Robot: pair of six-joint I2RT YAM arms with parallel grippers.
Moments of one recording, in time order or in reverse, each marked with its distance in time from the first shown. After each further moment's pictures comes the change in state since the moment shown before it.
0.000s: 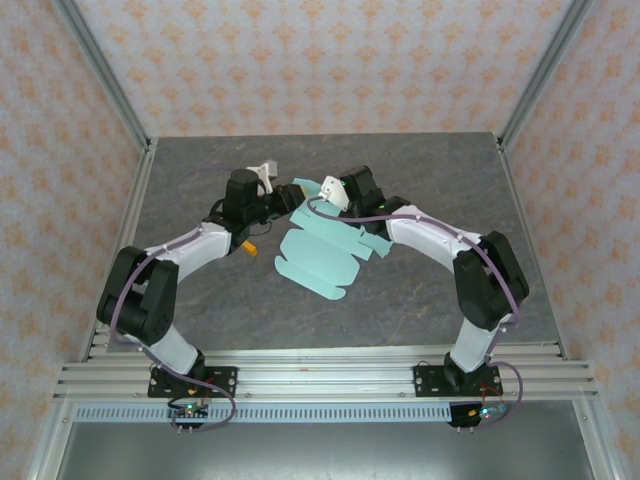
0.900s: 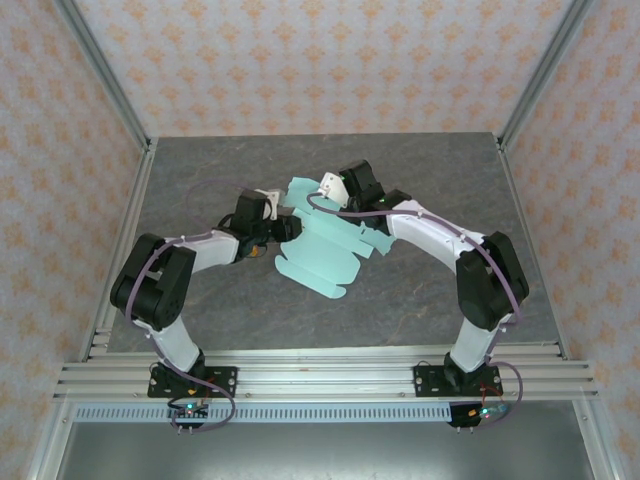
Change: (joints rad) left arm -0.015 0.134 -0.074 -0.055 -0.098 0.341; right arm 0.000 0.000 0.069 -0.099 -0.015 0.000
